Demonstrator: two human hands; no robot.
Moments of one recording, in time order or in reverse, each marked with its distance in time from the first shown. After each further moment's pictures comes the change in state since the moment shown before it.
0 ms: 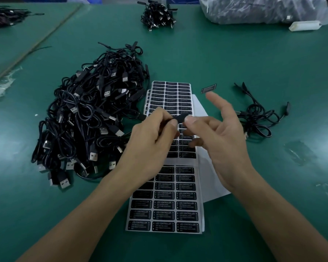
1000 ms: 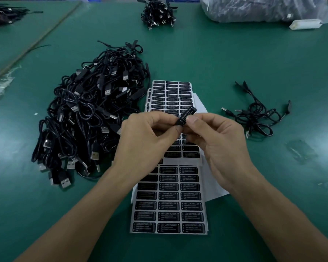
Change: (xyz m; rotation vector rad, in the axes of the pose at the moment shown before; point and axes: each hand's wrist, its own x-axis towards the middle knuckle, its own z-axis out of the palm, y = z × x) left_hand 0.003 0.000 -0.007 -0.077 0.074 -0.001; right_hand 0.003 0.005 0.004 0.160 0.041 0.095
